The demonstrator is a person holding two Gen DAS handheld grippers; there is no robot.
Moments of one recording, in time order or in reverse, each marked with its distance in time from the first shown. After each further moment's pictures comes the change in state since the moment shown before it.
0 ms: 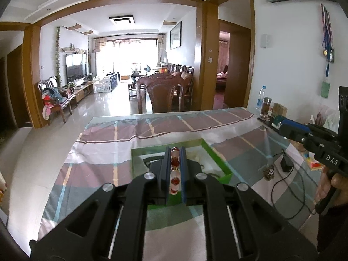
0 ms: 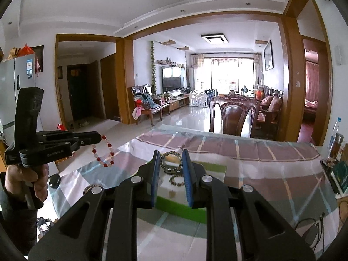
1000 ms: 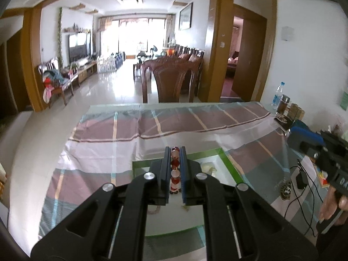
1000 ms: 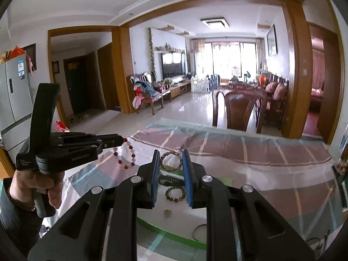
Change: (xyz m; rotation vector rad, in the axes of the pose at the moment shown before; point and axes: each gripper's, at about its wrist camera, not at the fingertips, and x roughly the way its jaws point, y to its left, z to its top) left arm 0.137 0.038 0.054 -0.069 0.157 0.037; right arm 0.117 -0.020 0.035 0.049 0.125 0.020
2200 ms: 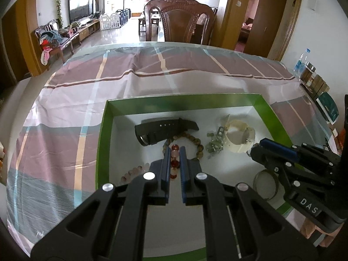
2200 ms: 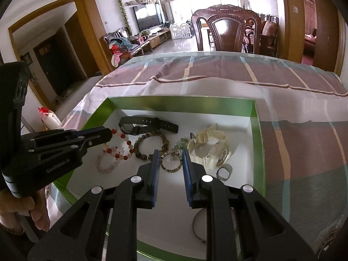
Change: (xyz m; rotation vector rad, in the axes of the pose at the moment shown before) left arm 0.165 0.017 -0.085 -0.057 0.284 0.031; right arm 0.157 -0.046 -0.101 0.183 0.340 -0.061
